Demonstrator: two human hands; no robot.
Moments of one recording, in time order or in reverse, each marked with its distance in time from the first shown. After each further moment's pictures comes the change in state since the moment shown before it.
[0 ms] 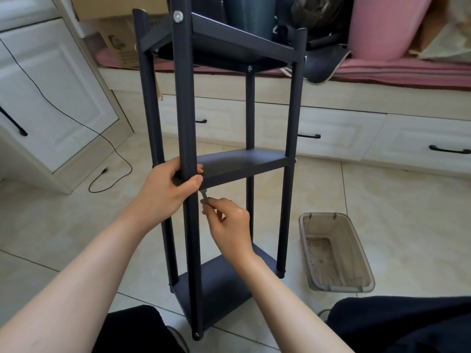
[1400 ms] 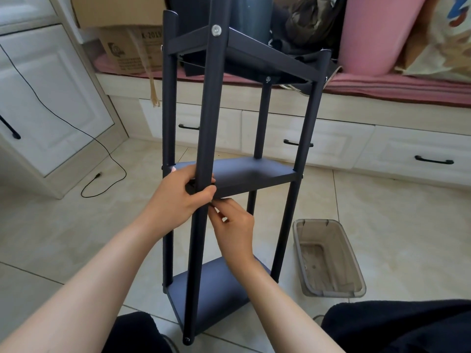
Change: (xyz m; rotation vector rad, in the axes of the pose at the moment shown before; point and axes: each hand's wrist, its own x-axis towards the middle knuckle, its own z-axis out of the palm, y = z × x) left_hand 0.000 0.002 0.013 -0.025 -0.044 0.058; right_hand 0.004 -0.009 -0.009 -0.061 0.169 -0.125
